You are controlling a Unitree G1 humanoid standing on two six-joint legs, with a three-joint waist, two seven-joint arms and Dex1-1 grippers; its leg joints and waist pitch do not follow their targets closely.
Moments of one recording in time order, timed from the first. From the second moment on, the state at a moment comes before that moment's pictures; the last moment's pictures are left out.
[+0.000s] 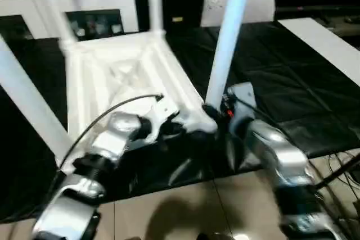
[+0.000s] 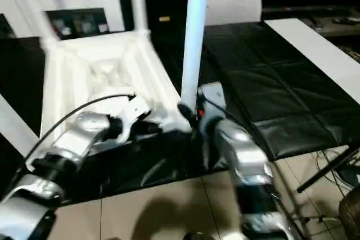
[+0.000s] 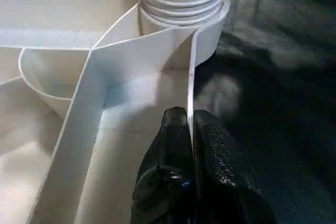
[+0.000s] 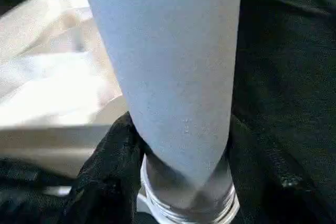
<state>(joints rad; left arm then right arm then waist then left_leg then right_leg) -0.64 0.21 -0.25 0.63 0.06 0.23 -0.87 -0.43 -0.05 0.01 0.21 0.15 0.52 0.32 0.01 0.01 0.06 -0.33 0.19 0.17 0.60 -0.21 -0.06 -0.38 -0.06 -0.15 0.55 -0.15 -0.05</state>
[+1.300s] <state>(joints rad) -0.63 0.42 -0.37 0.64 -0.01 -0.14 -1.52 -0.35 -0.53 0.18 0.14 0.32 0.27 1.36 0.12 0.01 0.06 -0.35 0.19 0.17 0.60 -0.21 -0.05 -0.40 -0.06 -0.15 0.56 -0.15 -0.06</state>
